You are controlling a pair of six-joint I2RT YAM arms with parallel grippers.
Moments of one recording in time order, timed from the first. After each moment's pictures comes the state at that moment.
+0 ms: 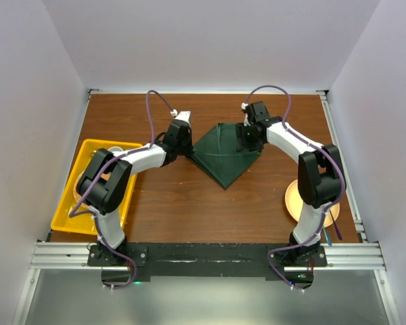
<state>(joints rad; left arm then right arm) -0.53 1.84 1.11 0.04 -0.14 -0.42 0.33 1.88 1.39 -0.57 -0.01 0.24</state>
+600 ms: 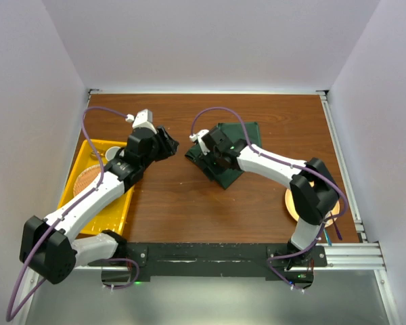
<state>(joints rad) -0.49 1.19 0.90 -0.12 -0.17 -0.70 0.75 1.75 1.29 -0.54 0.12 0.00</state>
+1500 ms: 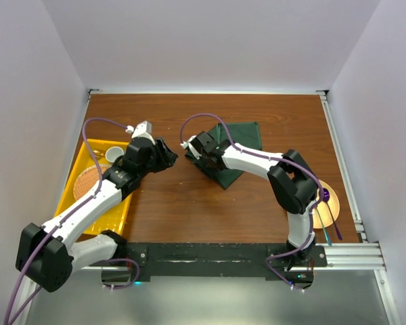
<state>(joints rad) -0.49 1.10 0.75 -0.20 -0.10 -0.75 0.80 1.96 1.40 -0.56 0.21 -0.11</state>
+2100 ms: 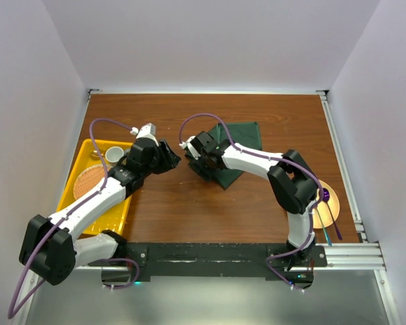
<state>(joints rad) -0.49 1.16 0.73 -0.15 -0.06 -0.76 0.80 1.96 1.40 -0.56 0.16 -0.11</state>
